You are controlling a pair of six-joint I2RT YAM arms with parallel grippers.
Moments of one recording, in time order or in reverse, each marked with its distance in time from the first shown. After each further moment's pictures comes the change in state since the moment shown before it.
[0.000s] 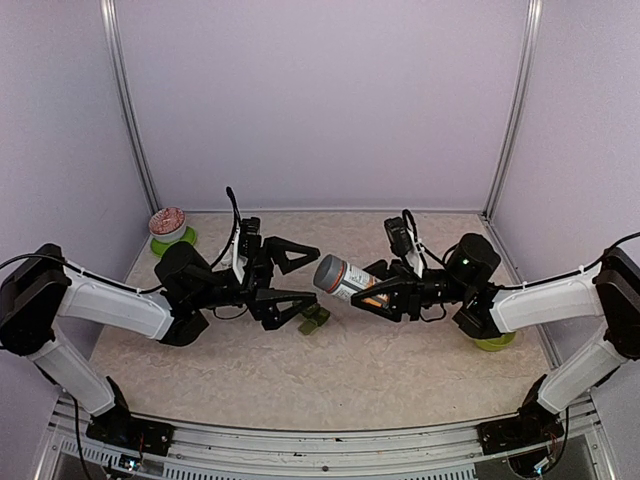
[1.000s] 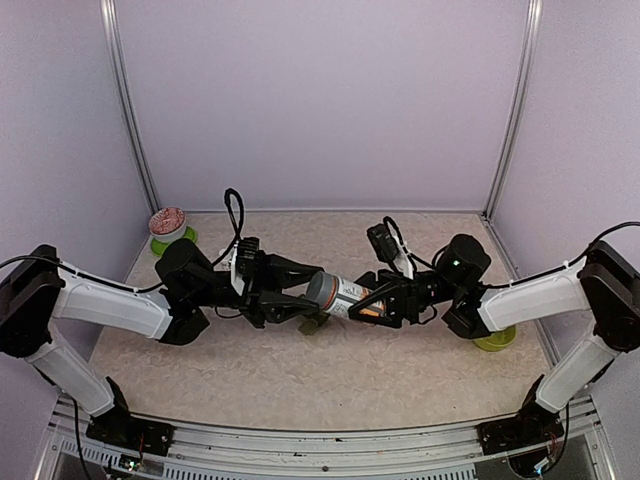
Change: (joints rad) left arm -0.021 -0.023 0.015 -0.037 0.156 0.256; right arm 0.033 0.083 0.045 0.076 -0.161 0.206
